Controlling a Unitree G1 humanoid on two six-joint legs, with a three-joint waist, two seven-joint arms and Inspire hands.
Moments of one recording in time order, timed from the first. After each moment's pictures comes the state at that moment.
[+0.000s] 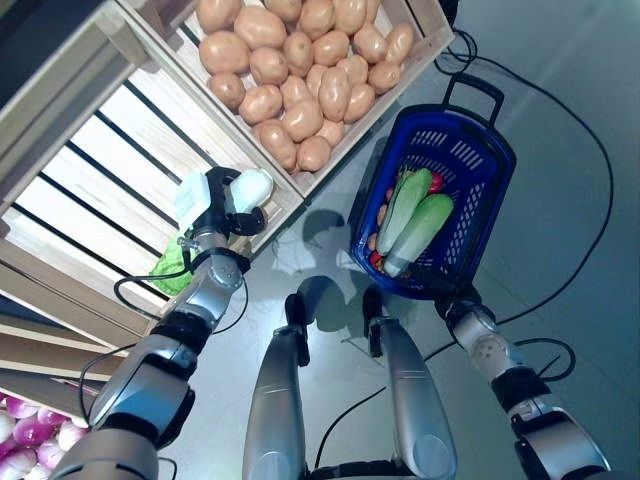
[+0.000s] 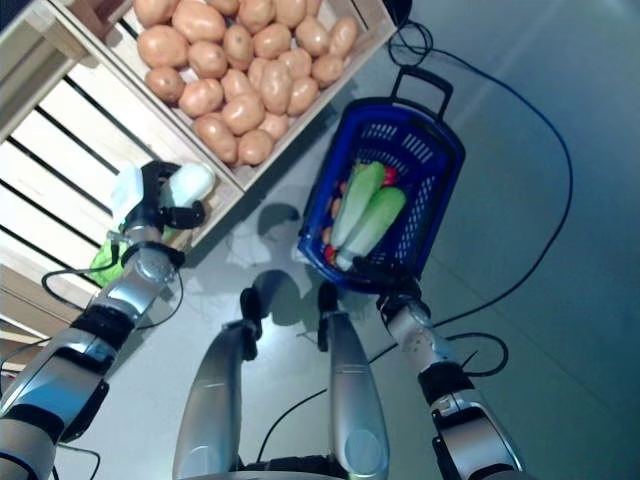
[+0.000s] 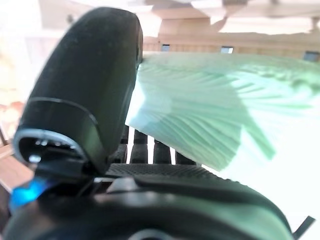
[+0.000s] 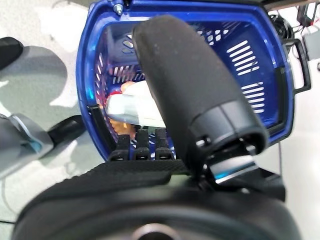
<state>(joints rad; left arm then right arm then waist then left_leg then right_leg) -0.66 0.60 -0.44 0.69 0.05 0.01 0.55 -0.42 -0.34 0.24 0.62 1.06 0.07 -0.37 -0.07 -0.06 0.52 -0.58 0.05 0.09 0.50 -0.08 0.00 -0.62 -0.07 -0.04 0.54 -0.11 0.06</state>
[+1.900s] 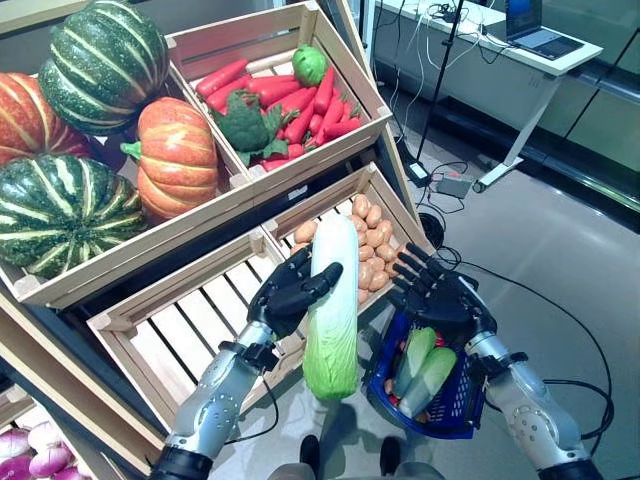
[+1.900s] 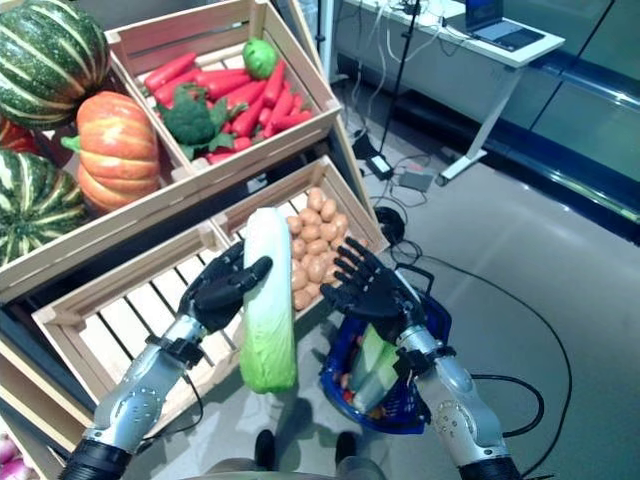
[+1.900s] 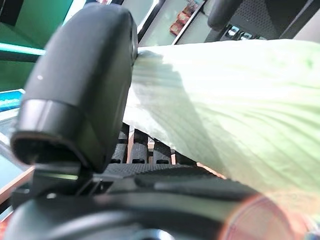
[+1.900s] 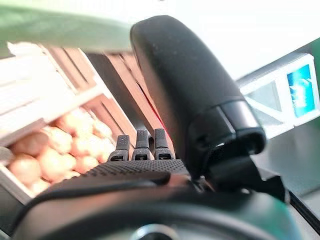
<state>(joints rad) 0.01 0.40 -0.19 -0.05 -0.93 0.05 -0.20 0.07 -0.45 0.14 -0.09 0.84 0.12 0.28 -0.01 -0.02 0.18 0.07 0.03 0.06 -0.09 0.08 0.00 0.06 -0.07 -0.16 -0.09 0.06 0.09</state>
